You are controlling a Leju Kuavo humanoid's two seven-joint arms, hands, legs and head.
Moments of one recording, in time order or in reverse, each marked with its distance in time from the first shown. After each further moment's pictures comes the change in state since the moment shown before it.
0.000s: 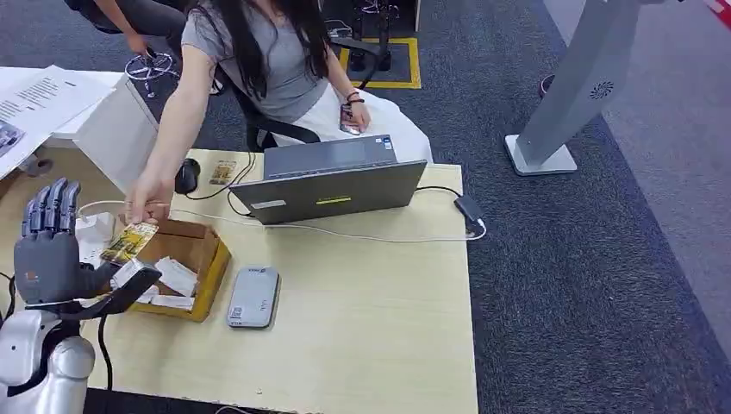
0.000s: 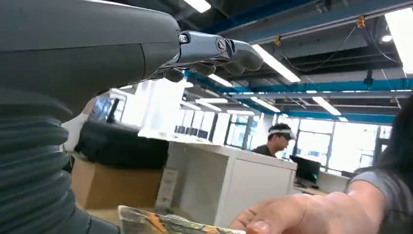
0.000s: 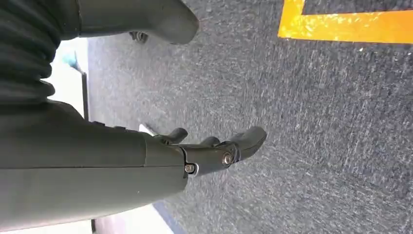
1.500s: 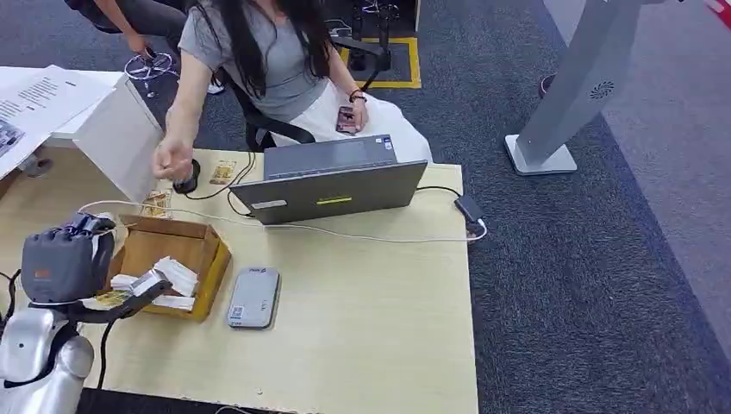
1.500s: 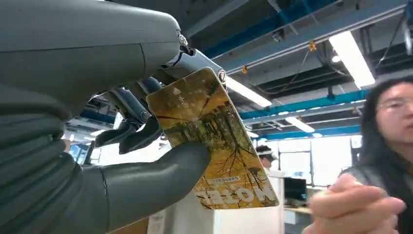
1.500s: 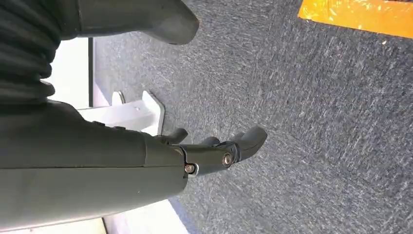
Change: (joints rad) left arm 0.019 0.061 -0.088 0.055 -0.132 0.143 -0.013; right arm -0.006 -0.023 0.008 0.015 0.152 0.044 -0.013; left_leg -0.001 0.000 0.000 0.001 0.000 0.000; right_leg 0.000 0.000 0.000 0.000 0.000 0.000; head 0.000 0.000
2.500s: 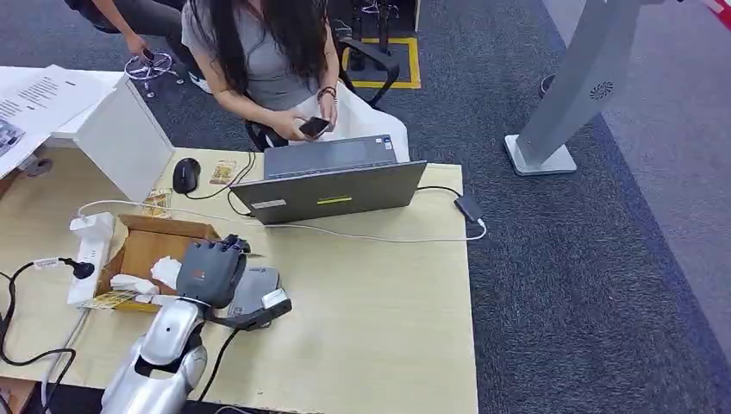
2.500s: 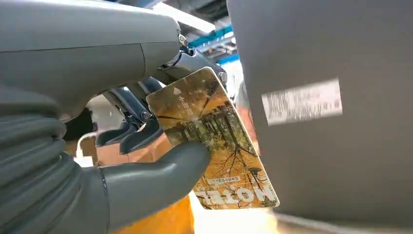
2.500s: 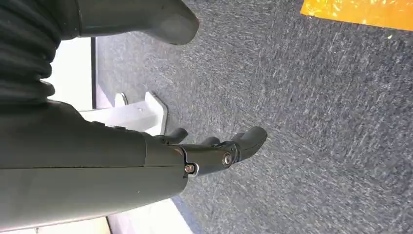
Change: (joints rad) left arm -0.070 -0.165 -0.400 0.080 -0.226 -0.314 0.327; right arm -0.004 0.000 -0.064 0.000 0.052 -0.001 0.004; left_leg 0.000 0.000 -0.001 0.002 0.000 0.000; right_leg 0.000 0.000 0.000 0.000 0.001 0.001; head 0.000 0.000
